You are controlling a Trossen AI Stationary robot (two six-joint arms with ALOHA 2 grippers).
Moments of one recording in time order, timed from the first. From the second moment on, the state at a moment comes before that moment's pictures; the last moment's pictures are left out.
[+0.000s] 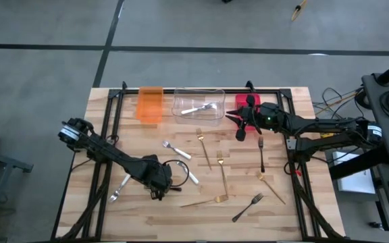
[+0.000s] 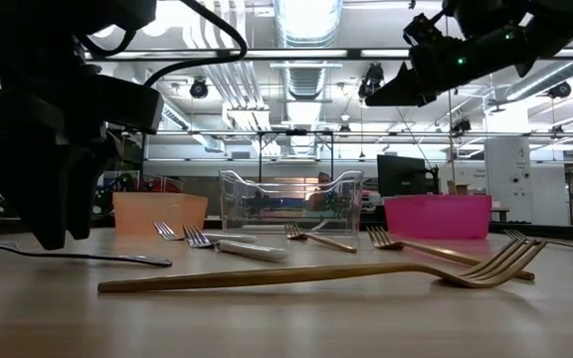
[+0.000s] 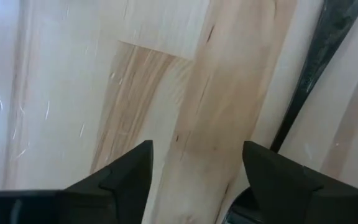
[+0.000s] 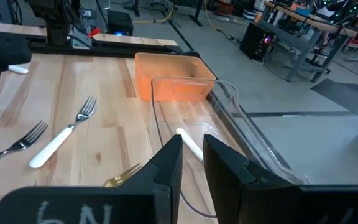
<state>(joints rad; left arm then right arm) -0.45 1.68 0.93 -0.69 -0.16 -0.71 -0.30 1.06 0.55 0.27 0.05 -0.21</state>
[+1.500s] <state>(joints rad) -0.47 1.66 0.89 -0.67 -0.13 -0.69 -0.30 1.06 0.55 0.27 0.05 -0.21</state>
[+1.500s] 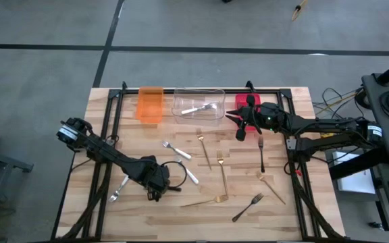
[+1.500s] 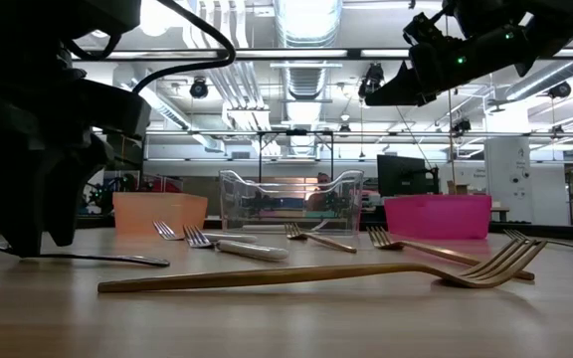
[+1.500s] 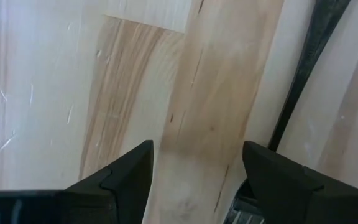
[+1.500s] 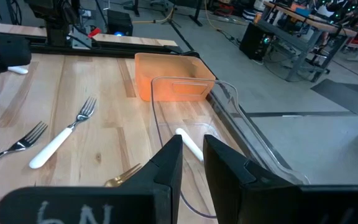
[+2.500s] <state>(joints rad) -0.55 1.69 0.93 -0.67 -0.07 -0.73 -0.30 1.06 0.55 0.27 0.05 -0.21</state>
